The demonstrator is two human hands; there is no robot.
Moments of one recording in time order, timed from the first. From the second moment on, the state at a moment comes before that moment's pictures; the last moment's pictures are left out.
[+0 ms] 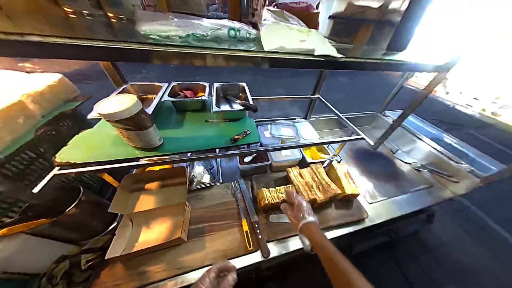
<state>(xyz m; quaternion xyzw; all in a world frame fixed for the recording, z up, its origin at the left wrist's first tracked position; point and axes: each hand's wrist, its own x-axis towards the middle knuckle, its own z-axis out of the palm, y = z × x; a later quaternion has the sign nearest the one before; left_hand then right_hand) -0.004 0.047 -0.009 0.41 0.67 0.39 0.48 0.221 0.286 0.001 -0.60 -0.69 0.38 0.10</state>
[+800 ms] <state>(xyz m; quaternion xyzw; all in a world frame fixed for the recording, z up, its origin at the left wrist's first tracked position) 0.073 0.341 -0.051 0.54 0.78 -0.01 0.30 0.186 0.441 -0.036 -0.39 -0.81 0.25 -0.37</state>
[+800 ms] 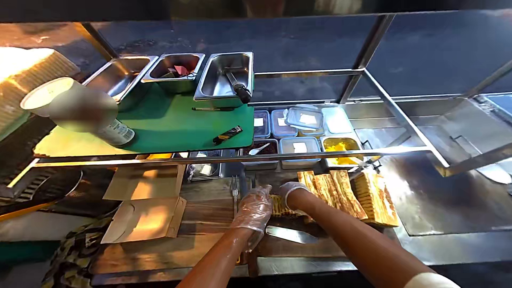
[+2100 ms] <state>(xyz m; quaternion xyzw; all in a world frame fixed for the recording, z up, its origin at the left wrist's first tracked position) 0.184 0.284 -0.077 -0.16 0.55 0.52 0.63 0.232 0.469 -0.026 -0.31 -0.85 0.34 -0.24</state>
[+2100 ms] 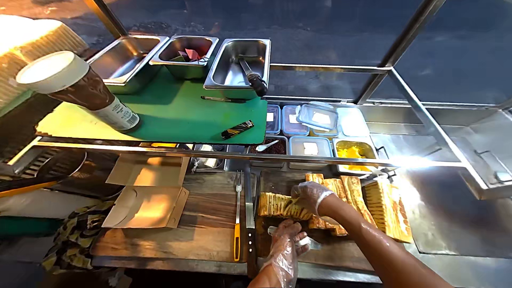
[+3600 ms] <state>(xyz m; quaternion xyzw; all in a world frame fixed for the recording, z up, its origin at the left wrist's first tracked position) 0.009 0.280 0.020 0.26 0.63 0.31 0.66 0.208 0.362 -0.020 -0.41 -0.58 0.69 0.15</state>
